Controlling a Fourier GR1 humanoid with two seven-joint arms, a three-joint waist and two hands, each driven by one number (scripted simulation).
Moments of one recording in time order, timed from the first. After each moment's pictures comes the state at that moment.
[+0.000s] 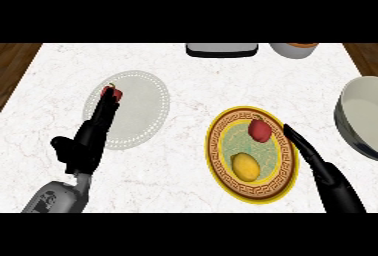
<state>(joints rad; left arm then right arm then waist) -0.19 0.37 -0.36 -1.51 0.30 0.37 0.00 0.16 -0.40 0.32 -1.96 0.09 -0.18 -0.20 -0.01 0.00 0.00</state>
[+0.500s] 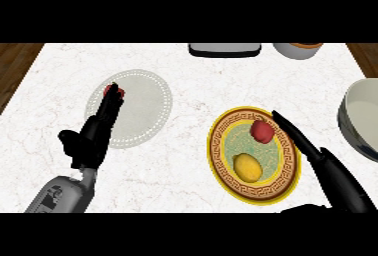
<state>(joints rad) -0.22 0.33 -0.34 -1.49 0.27 0.36 0.02 0.00 -0.48 0.34 -2.04 0.12 -0.04 0.31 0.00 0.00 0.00</state>
